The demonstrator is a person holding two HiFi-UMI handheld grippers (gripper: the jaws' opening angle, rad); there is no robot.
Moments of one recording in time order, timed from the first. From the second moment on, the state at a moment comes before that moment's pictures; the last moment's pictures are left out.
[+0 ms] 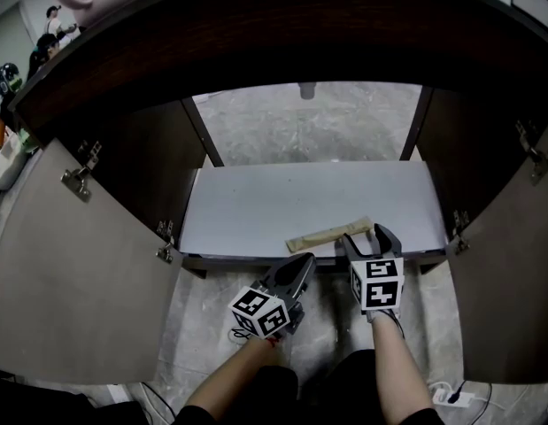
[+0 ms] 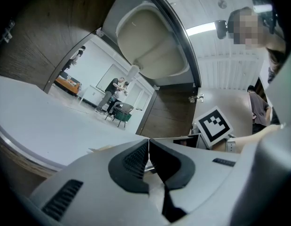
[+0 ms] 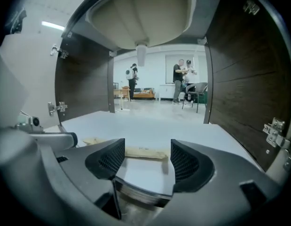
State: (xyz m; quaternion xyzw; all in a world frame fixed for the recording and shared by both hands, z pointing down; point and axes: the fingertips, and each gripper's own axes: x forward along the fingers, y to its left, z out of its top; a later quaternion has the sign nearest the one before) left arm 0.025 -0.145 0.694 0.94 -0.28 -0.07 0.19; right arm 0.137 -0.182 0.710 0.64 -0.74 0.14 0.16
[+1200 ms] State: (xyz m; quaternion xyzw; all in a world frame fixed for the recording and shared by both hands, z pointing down) left arm -0.034 -0.129 0.581 0.92 -0.39 -0.08 0.07; right arm -0.011 -0.122 0.565 0.45 -0.89 0.02 0.02
